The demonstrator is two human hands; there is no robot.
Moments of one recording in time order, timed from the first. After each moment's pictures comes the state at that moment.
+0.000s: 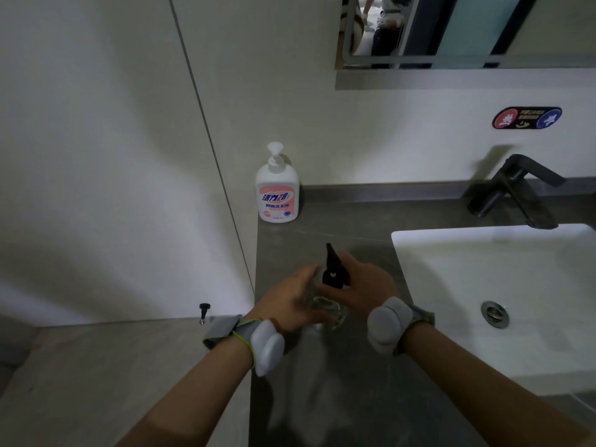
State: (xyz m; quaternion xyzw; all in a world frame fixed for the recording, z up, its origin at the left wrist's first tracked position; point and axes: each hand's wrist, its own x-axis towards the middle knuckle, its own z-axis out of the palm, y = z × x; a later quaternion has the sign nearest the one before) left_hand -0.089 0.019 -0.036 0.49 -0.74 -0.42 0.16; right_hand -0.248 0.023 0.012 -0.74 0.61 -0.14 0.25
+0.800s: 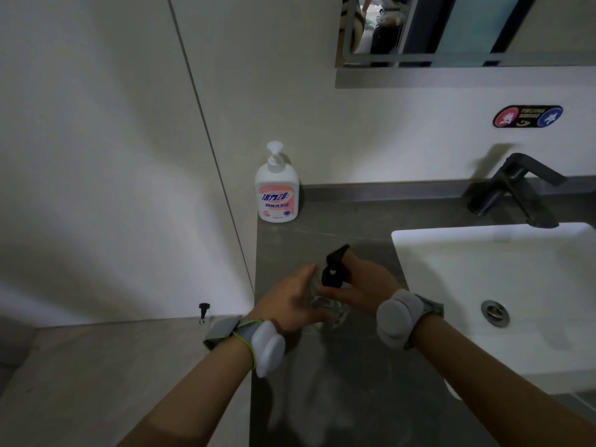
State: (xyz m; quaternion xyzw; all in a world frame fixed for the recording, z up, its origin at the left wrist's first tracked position) left_hand -0.090 0.020 -0.032 0.51 -0.73 -0.42 0.17; right_hand -0.252 0.016 0.014 -0.75 0.59 -0.09 0.30
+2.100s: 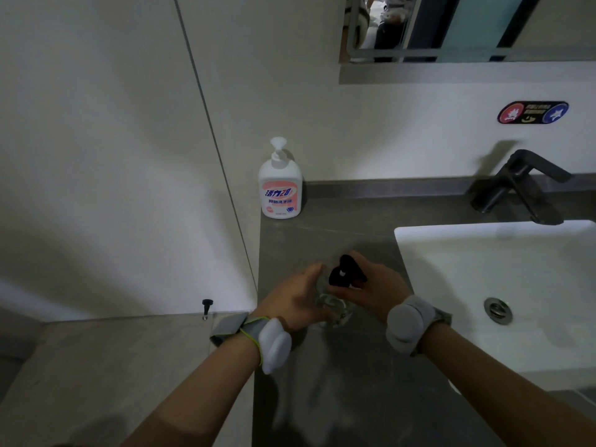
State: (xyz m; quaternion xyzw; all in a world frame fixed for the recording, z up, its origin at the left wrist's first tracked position) left_hand -0.095 0.028 -0.022 0.51 -0.75 -0.40 0.15; right_hand -0.265 0.028 -0.001 -0.75 0.58 -0.18 0.26
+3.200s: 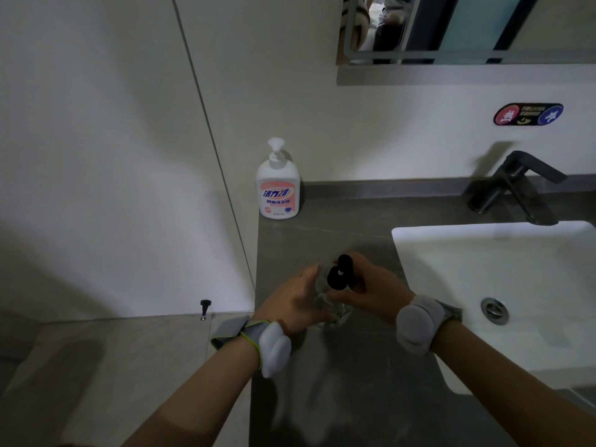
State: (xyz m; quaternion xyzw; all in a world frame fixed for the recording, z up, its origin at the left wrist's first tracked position) left_hand -0.097 0.034 -0.021 0.50 -0.75 -0.39 0.20; right_hand -0.270 0.030 0.010 -0.75 0.54 -0.15 0.34
